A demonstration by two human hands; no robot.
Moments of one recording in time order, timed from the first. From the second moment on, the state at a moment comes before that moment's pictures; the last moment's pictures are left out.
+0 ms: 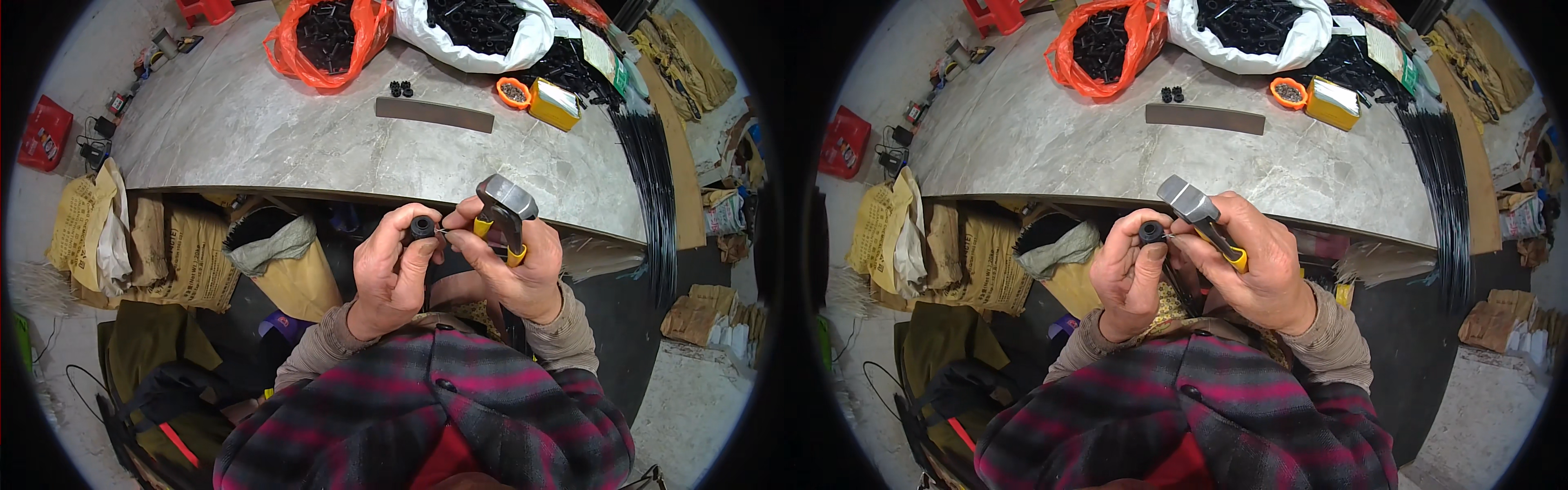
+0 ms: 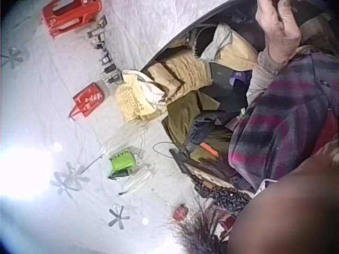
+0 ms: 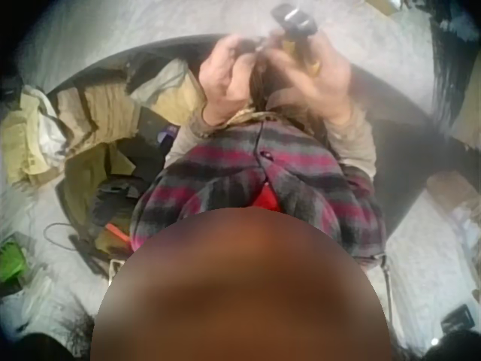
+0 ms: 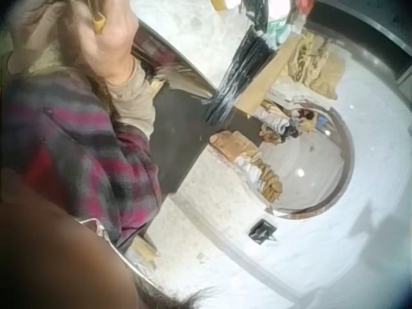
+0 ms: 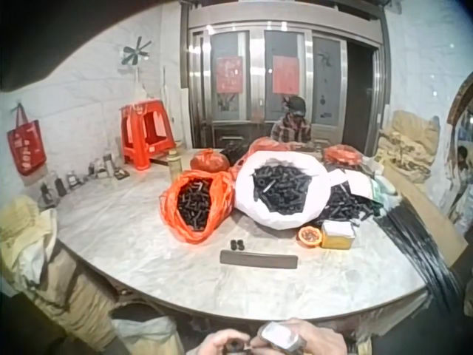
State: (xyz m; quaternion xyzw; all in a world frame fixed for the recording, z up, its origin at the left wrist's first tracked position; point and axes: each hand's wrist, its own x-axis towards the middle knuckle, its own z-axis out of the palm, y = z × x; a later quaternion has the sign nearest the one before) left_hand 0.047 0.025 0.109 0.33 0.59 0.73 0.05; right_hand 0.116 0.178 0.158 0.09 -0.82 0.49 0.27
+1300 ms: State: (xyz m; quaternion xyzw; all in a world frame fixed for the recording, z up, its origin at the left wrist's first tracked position) left_hand 0.039 0.014 0.111 0.38 0.58 0.70 0.14; right_hand 0.119 0.245 0.206 0.12 -0.90 0.37 -0.19
